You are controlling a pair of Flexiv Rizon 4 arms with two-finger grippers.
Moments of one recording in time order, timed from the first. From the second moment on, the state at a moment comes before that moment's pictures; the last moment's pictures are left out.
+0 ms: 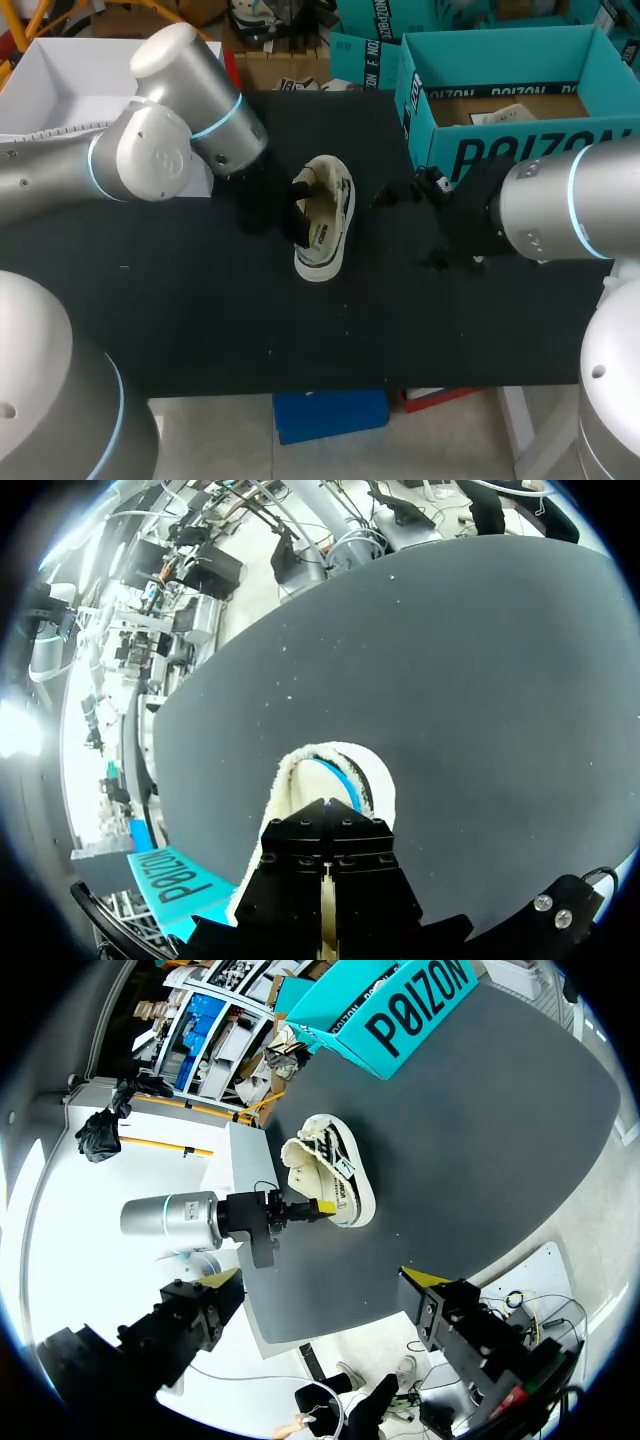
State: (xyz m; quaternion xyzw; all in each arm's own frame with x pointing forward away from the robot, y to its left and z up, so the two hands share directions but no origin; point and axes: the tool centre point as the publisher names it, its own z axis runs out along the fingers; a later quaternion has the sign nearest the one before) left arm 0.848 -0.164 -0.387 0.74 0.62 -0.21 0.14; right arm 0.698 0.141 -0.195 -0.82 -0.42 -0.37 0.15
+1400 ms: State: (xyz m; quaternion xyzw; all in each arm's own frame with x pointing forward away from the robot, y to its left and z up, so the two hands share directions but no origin) left arm 0.858 -0.171 -0.416 0.78 0.60 -0.17 0.08; right arm 0.698 0.141 -0.195 -0.82 -0.42 -0.37 0.15
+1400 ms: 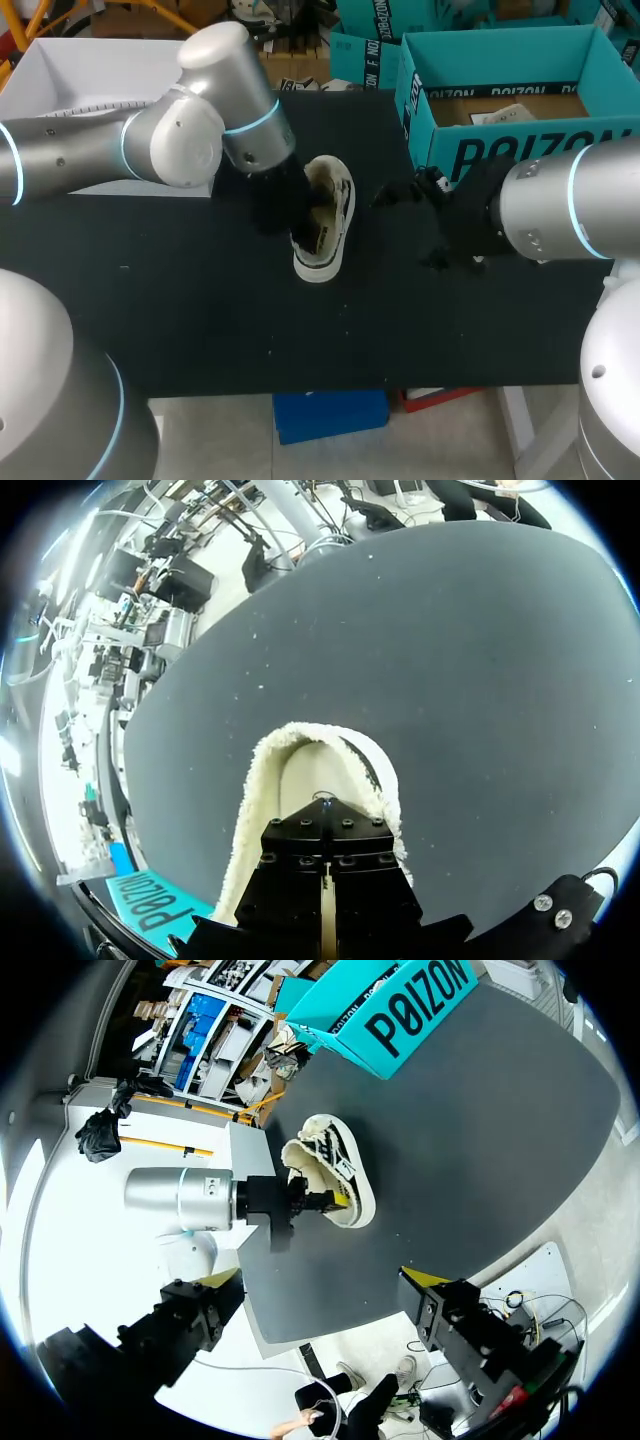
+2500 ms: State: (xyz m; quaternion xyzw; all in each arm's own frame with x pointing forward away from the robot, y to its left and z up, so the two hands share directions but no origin) left arm 0.866 -0.150 -0.352 0.76 0.62 -0.14 0.12; right arm 0.698 0.141 -0.195 -0.82 -0.42 -0.37 0.15
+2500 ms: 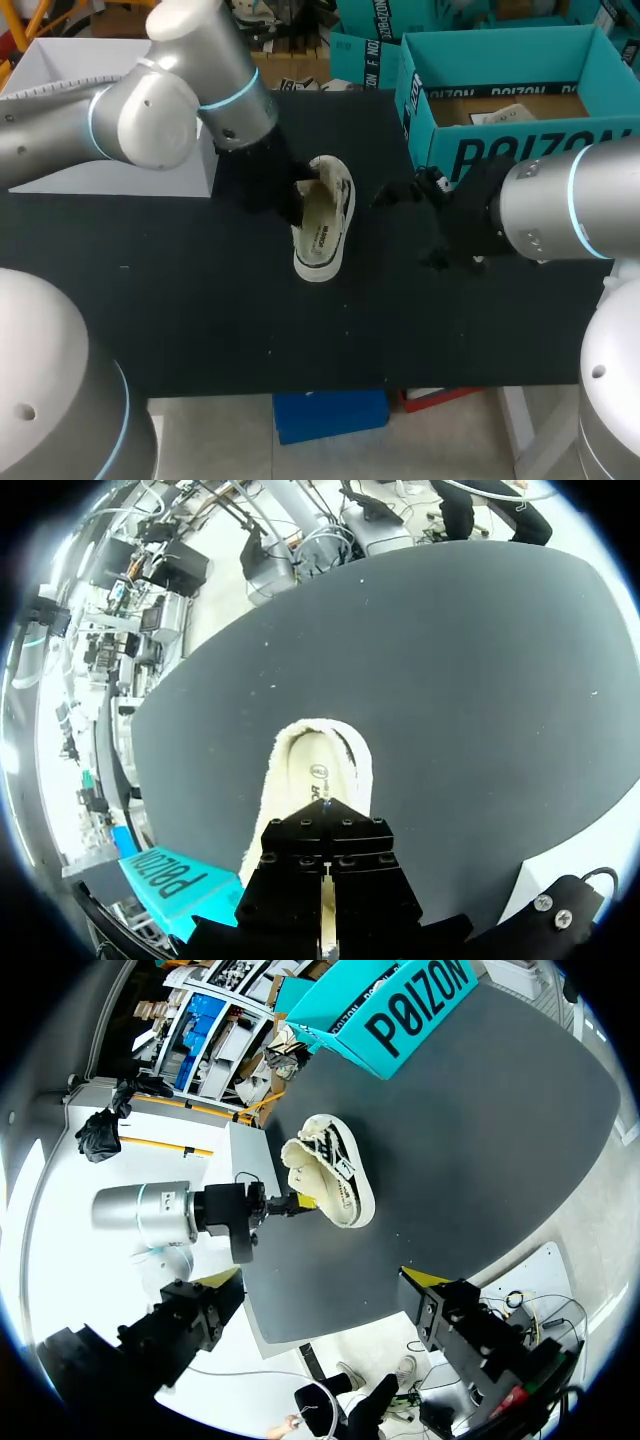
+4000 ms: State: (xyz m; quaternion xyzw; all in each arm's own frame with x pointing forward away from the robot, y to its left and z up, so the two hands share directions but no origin) left arm 0.874 -0.081 -0.315 0.54 0.70 -0.33 0.33; right arm 0.698 0.141 -0.195 -0.82 -0.42 -0.37 0.15
